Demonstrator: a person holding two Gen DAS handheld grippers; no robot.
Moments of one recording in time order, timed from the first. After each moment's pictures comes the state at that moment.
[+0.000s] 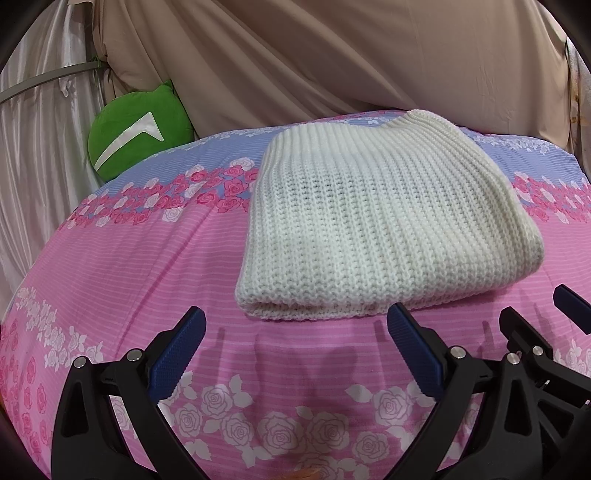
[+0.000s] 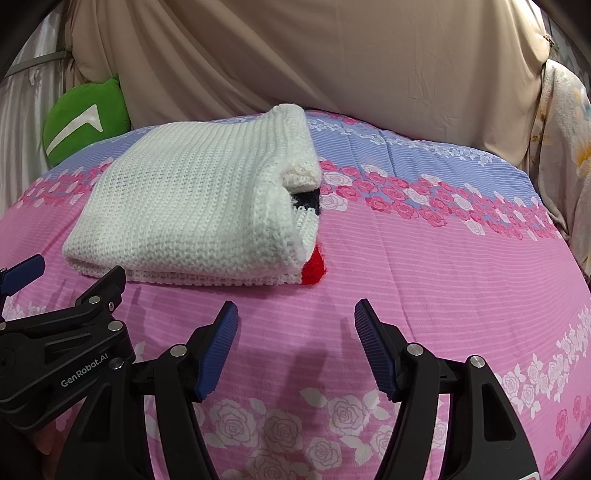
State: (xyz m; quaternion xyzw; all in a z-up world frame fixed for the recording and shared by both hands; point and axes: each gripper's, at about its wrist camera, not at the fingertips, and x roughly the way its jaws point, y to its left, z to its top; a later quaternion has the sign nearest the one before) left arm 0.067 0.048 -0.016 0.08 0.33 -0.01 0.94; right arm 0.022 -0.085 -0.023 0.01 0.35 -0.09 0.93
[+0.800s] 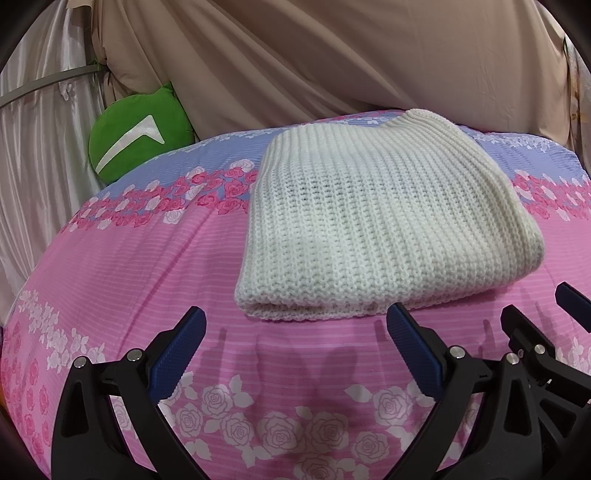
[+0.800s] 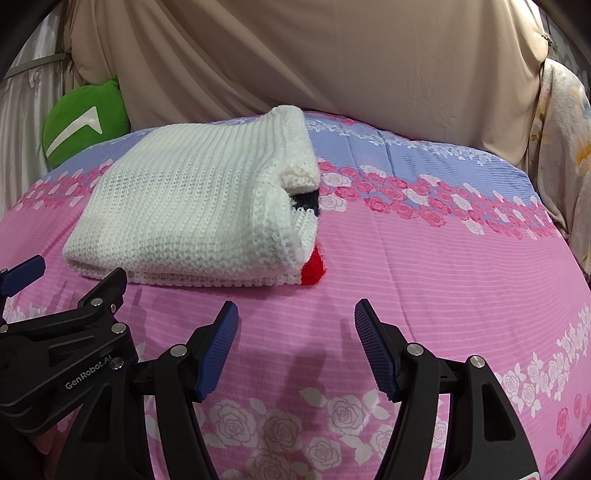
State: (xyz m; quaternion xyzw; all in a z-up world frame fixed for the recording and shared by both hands) left arm 0.066 0.047 -0.016 0.08 0.33 0.00 0.94; right arm 0.021 -0.085 -0.023 0.01 0.35 -0.10 0.93
